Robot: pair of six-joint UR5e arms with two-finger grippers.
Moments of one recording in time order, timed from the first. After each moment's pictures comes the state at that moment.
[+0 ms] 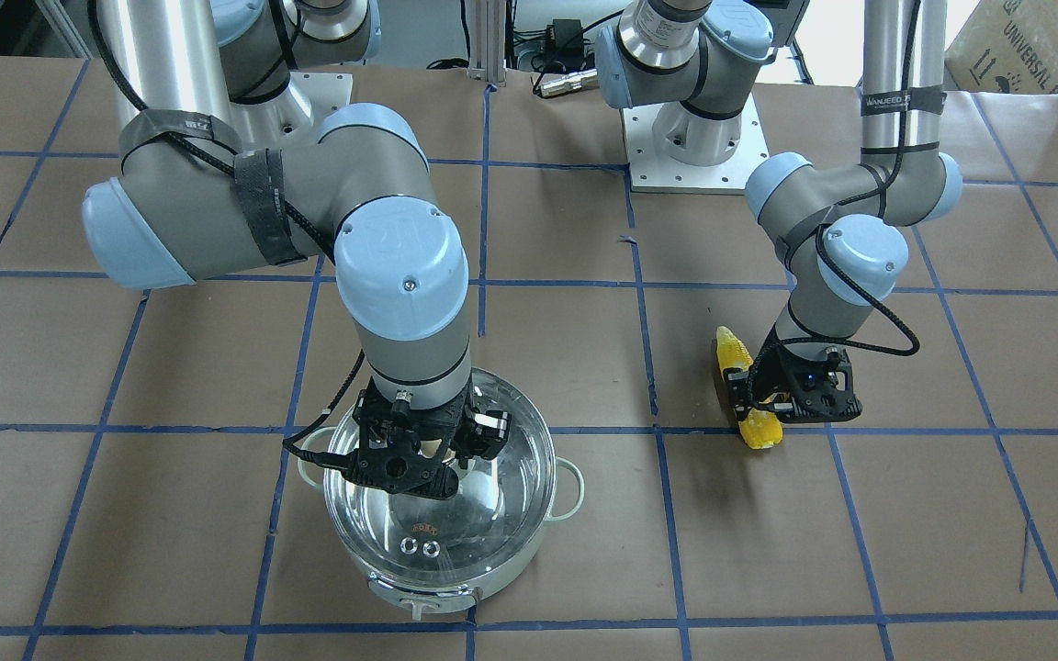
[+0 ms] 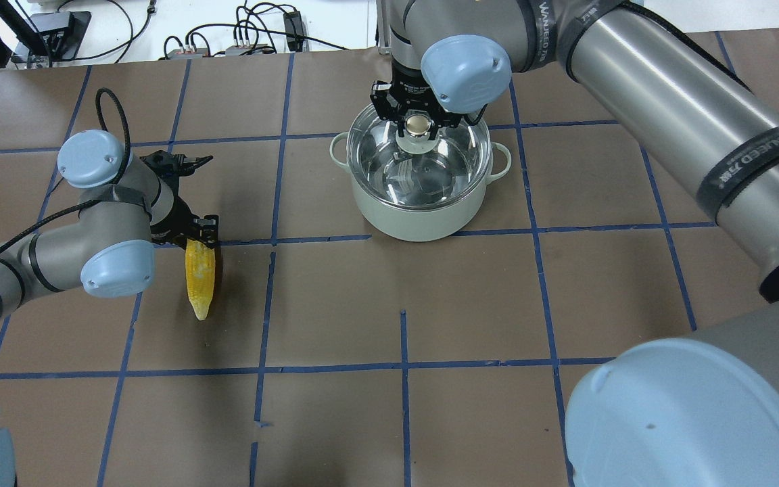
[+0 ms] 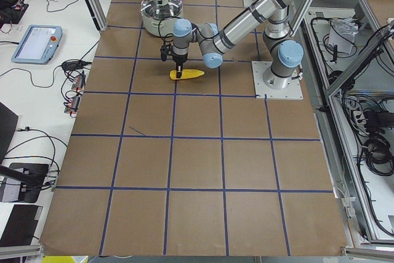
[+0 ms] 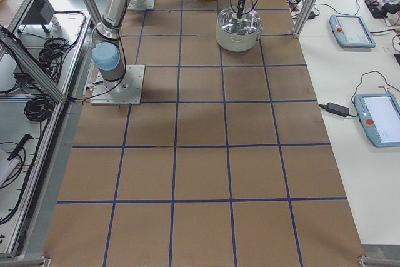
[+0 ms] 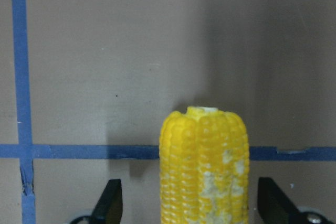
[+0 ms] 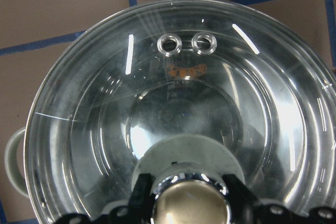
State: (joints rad) left arm -1.34 -1.87 -2.08 -0.66 1.58 0.19; right arm 1.87 -1.03 1.23 -1.84 -1.57 0.48
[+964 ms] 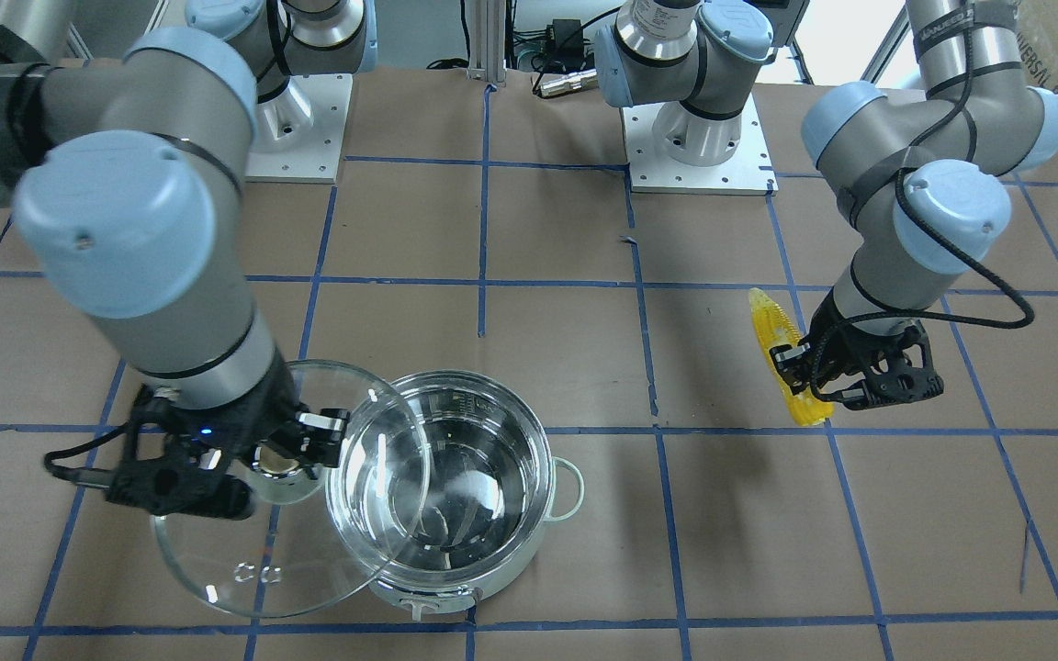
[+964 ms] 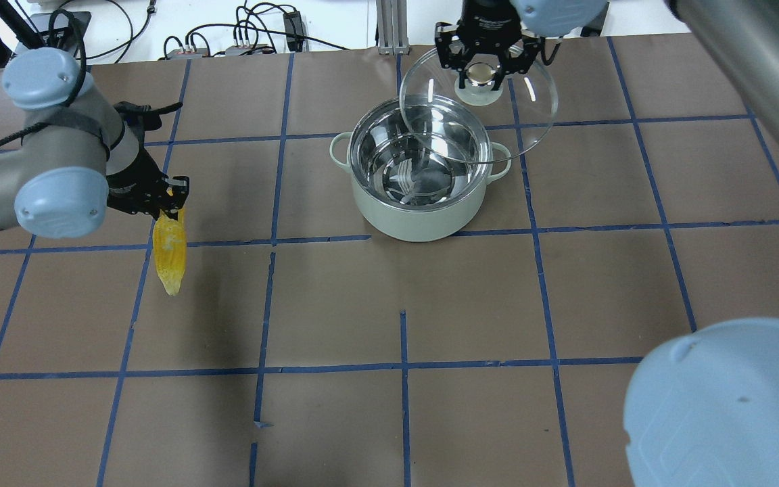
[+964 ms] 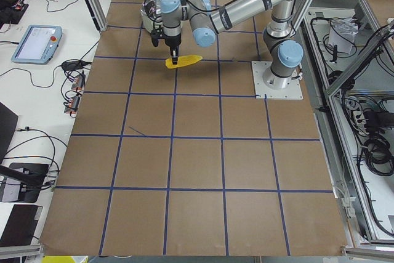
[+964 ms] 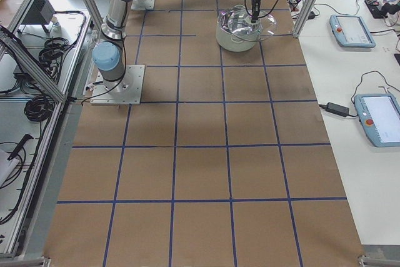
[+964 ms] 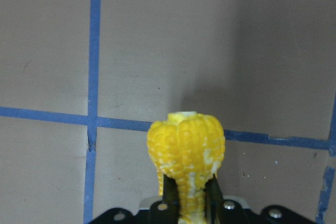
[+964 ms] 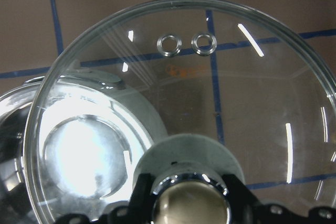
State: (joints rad) left arm -1.37 -1.77 -1.75 -1.19 1.65 0.05; right arm 1.62 -1.10 1.15 -1.68 -1.57 0.15
